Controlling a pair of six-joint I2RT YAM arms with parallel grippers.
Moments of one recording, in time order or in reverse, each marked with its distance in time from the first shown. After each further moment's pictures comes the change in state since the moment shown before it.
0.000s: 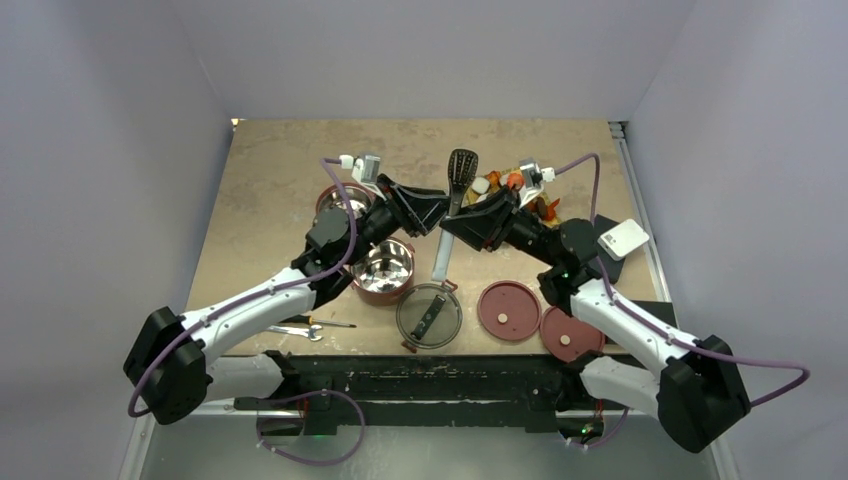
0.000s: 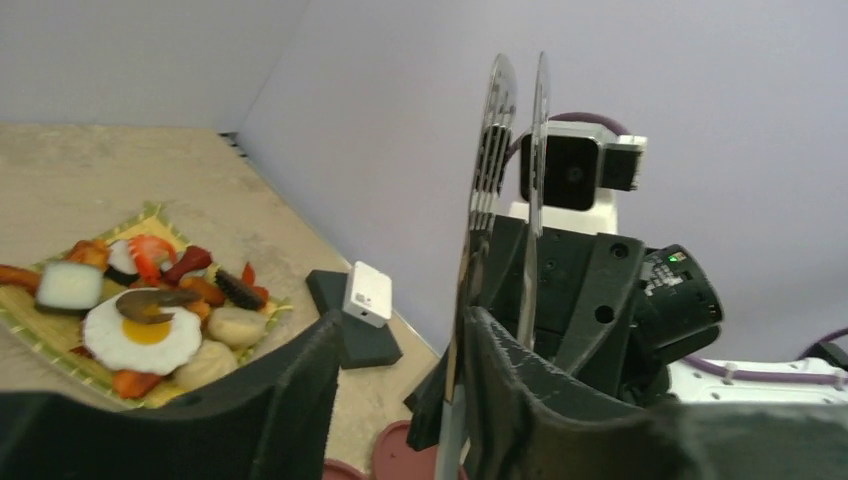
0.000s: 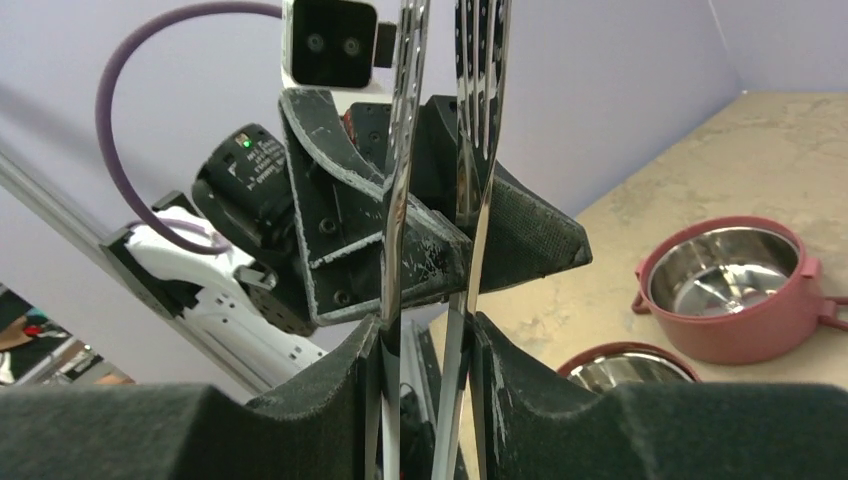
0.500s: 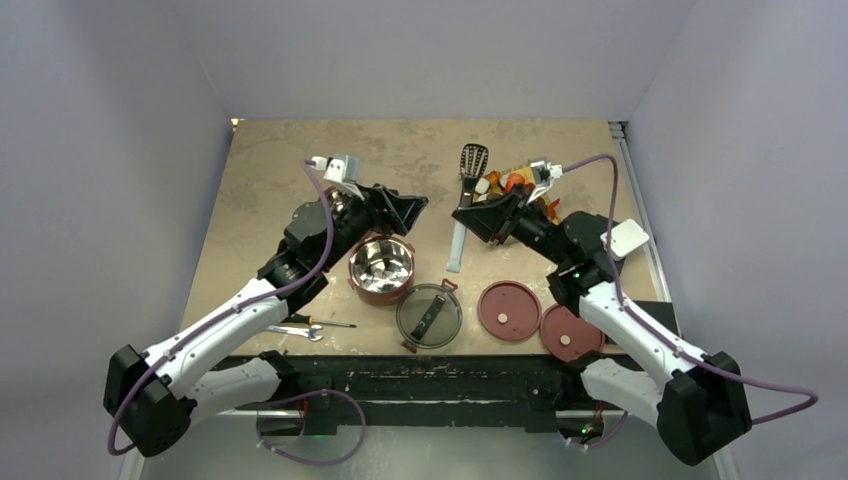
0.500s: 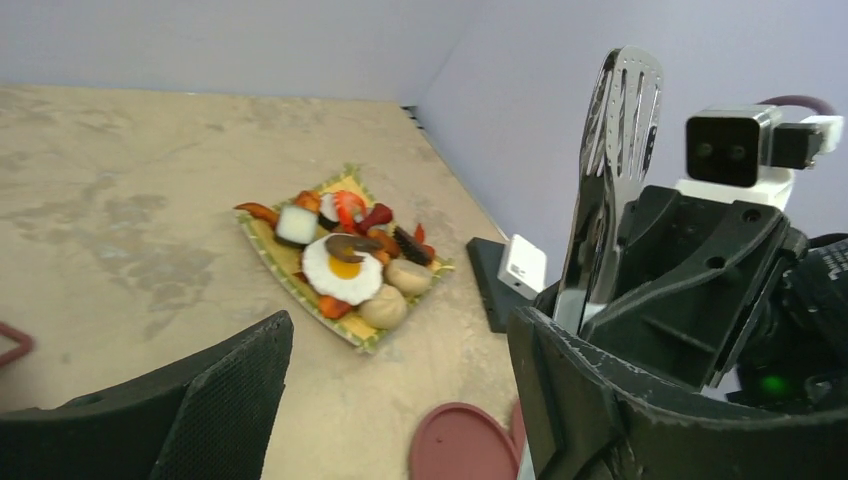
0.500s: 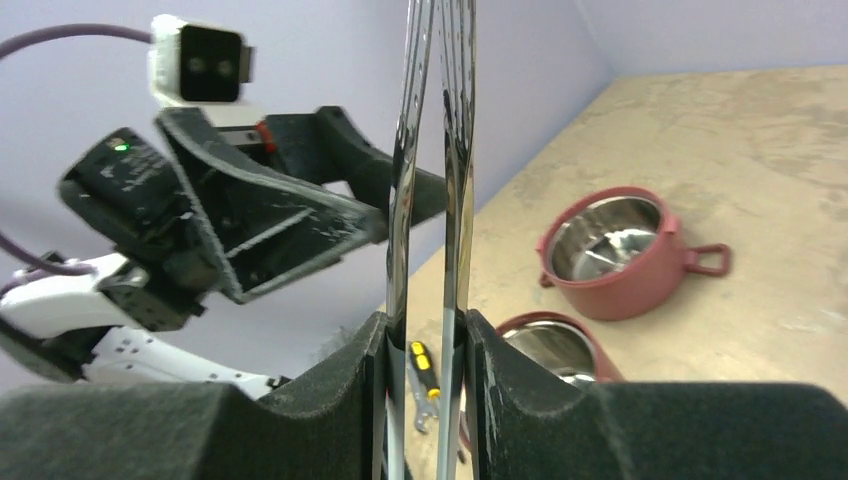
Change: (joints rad) left arm 0.073 -0.176 0.008 -0.409 -0.129 0.180; right arm -0.056 -0.061 0.001 -0.224 0.084 -0.105
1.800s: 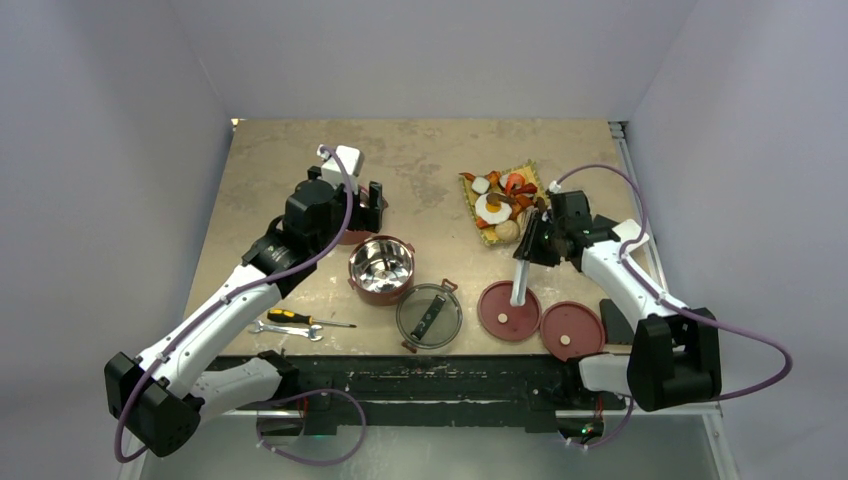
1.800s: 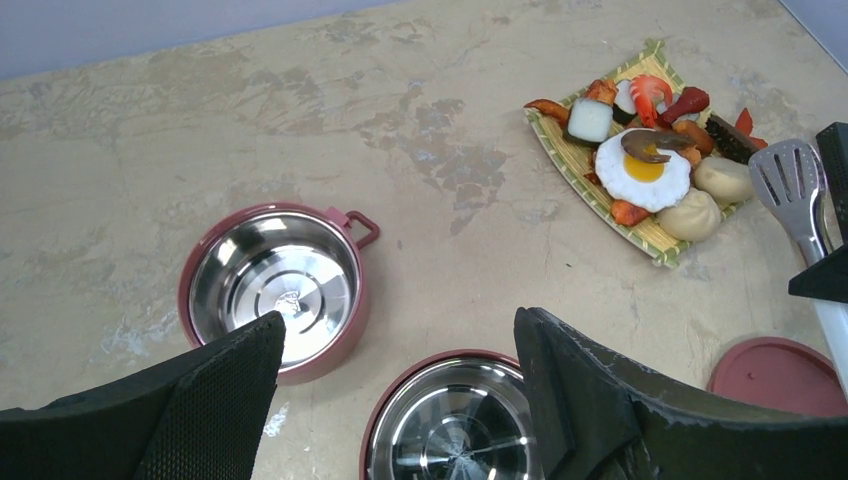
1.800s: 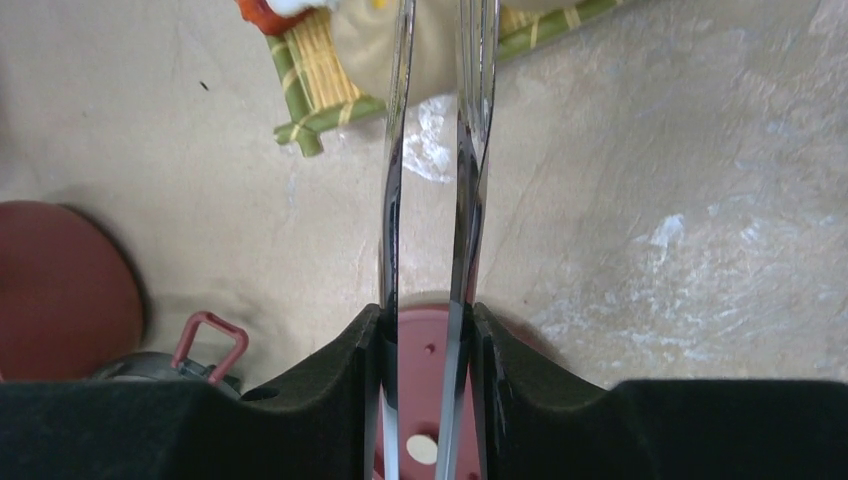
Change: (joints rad) left arm 0.118 0.013 0.172 -0.539 -0.236 0.412; right arm -0.293 0.244 0.209 -1.172 0.417 -0.364
